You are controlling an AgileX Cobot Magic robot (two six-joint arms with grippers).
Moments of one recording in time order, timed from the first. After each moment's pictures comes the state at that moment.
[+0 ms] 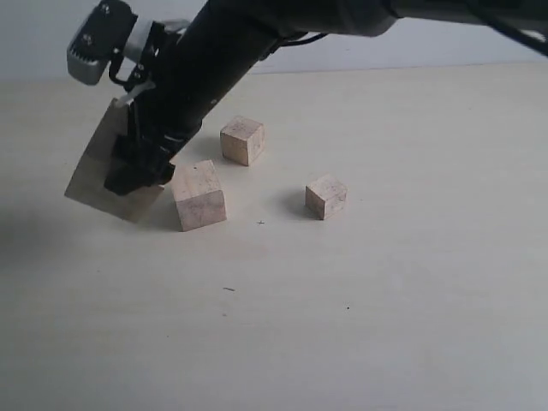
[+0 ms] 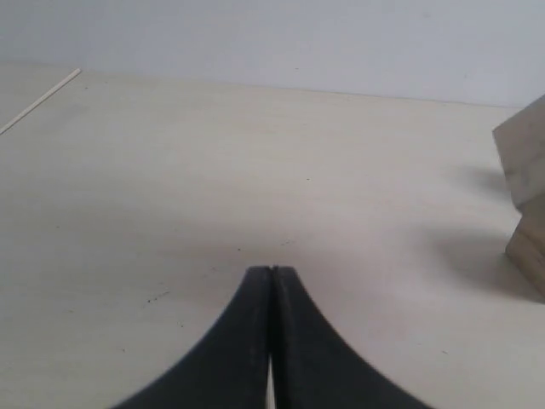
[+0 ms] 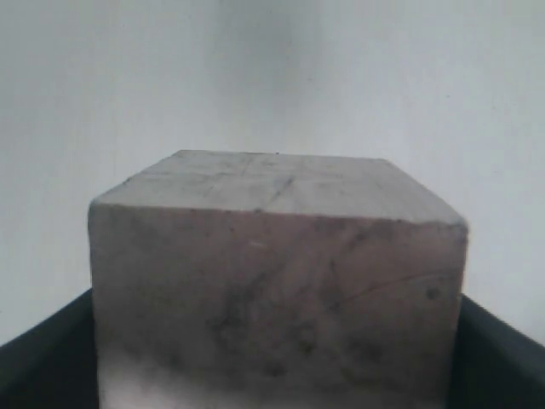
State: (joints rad) left arm 0.06 0.01 0.00 0.02 0.37 -0.06; right arm 0.87 2.13 -1.75 0.67 0.84 -1.13
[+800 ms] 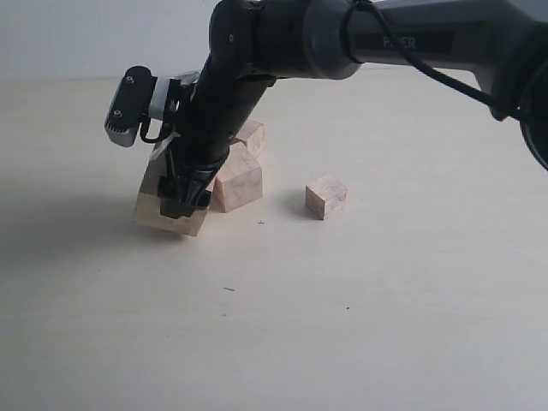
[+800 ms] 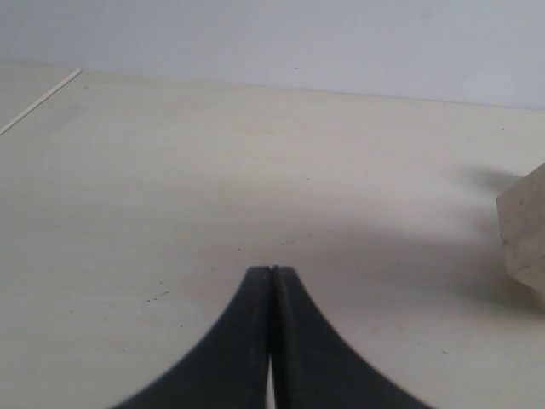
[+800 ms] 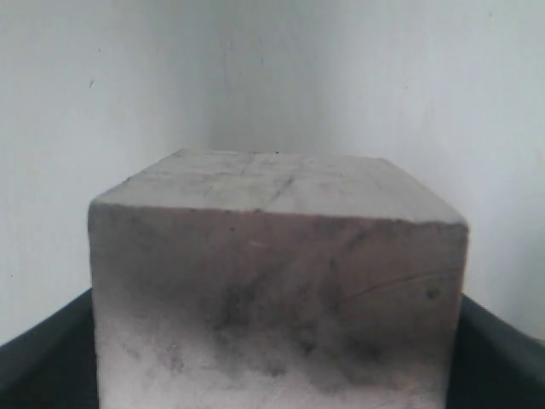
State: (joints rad) left arm 0.06 0.01 0.00 0.02 0.37 -0.06; right arm 0.88 2.22 -1.75 0.35 0.78 -0.96
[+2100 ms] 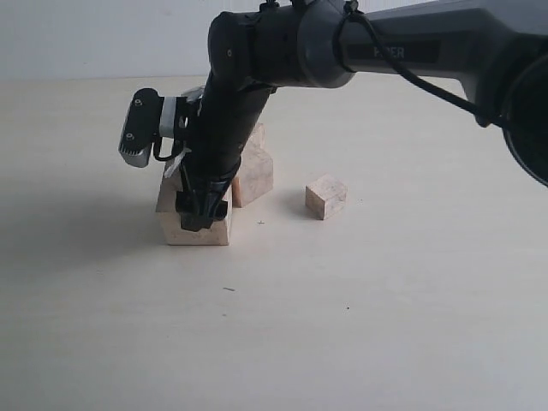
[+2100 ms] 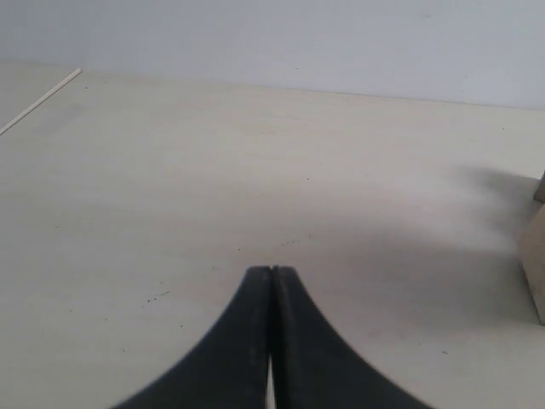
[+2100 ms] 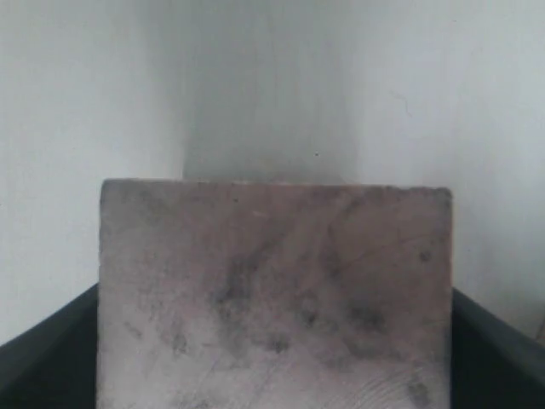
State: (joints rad) left arm 0.06 0.01 0.00 0.02 0.37 -0.06; right arm 0.88 2.25 -1.76 0.26 0.84 -0.96
